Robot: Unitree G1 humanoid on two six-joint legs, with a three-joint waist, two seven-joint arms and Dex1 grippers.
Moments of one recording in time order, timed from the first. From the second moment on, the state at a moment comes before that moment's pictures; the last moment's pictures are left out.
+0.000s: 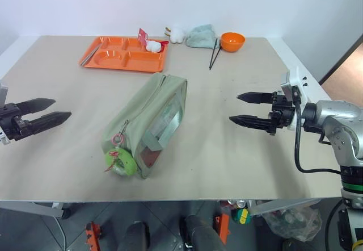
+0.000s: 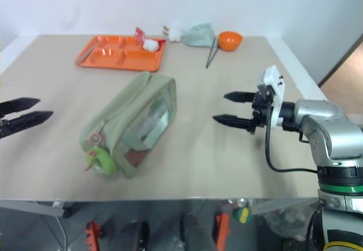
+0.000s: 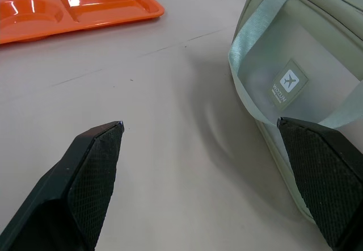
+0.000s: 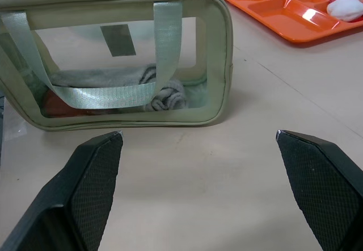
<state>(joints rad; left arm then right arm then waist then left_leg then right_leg) -0.23 1.05 0.54 0.10 -0.71 0.67 -1.12 -0.58 -0.85 -0.12 -0.04 0.56 0.64 1.17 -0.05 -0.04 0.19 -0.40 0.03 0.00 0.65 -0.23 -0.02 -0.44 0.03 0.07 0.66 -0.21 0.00</state>
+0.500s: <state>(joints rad) -0.53 1.05 0.38 0.03 -0.74 0.67 -1.21 -0.99 -0.86 0.19 0.12 0.24 0.27 1.33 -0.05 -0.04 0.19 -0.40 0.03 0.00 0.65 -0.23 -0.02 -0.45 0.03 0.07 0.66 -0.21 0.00</state>
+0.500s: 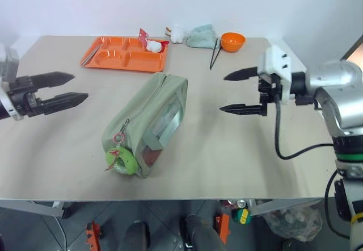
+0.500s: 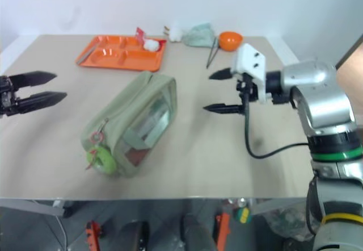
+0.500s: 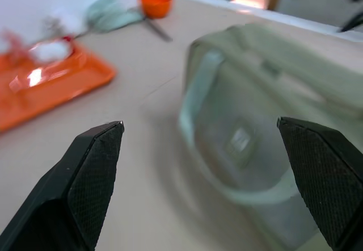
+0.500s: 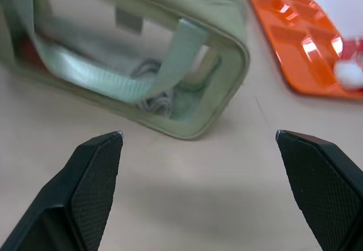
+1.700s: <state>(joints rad) -0.58 1.01 0.32 -0.19 -0.92 0.78 -1.16 -1.41 -0.37 0.46 0.78 -0.08 -0.45 1.54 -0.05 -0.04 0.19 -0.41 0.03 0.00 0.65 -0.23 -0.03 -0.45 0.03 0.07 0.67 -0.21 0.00</state>
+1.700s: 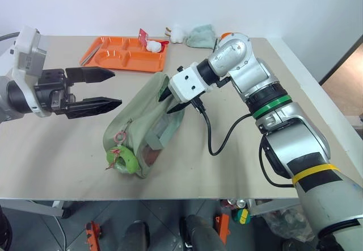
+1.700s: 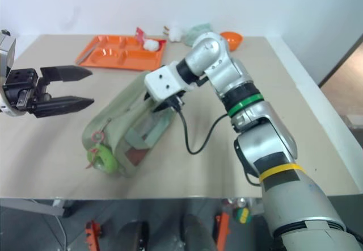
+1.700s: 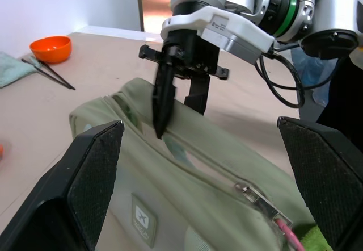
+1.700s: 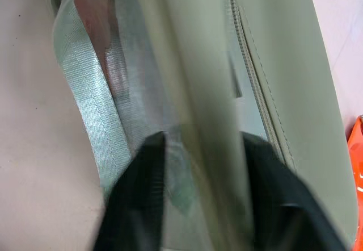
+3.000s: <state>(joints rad) -0.57 0.87 0.28 -0.20 -0.93 0.74 -1.12 -1.46 -0.52 0.42 0.54 -0.18 0.28 1.53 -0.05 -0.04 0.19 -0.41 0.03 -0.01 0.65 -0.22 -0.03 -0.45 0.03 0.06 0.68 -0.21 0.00</state>
